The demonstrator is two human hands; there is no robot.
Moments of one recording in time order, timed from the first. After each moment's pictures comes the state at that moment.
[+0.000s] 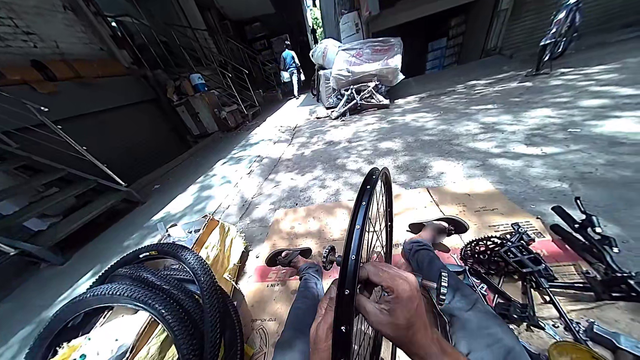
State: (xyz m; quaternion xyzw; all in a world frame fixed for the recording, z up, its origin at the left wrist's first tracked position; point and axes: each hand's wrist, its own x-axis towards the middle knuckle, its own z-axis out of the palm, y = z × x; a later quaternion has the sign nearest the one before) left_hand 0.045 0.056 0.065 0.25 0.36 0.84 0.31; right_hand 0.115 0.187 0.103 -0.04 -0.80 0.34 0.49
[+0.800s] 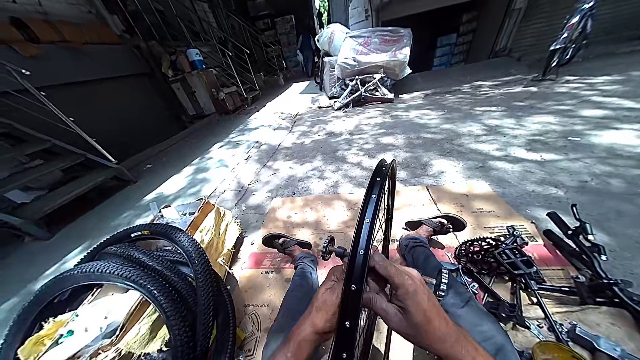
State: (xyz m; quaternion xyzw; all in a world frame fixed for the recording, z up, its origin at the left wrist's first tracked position) left_hand 0.014 0.069 0.105 0.40 0.42 0.71 0.40; right_hand 0.135 0.205 0.107 0.02 -0.85 0.38 0.35
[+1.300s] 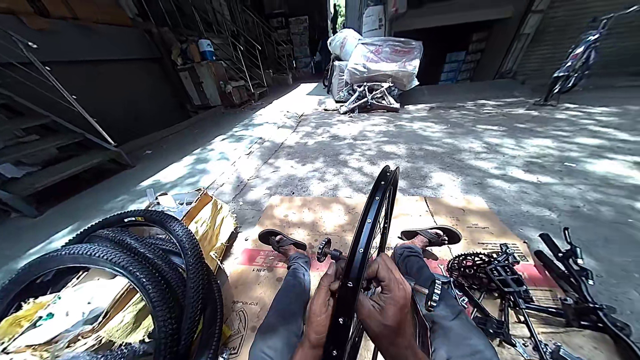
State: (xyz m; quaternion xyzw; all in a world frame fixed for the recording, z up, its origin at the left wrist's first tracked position) left_hand 0.043 0.077 0.088 0.22 0.27 0.87 0.36; right_hand 0.103 0.172 0.091 -0.11 -0.75 0.35 0.56
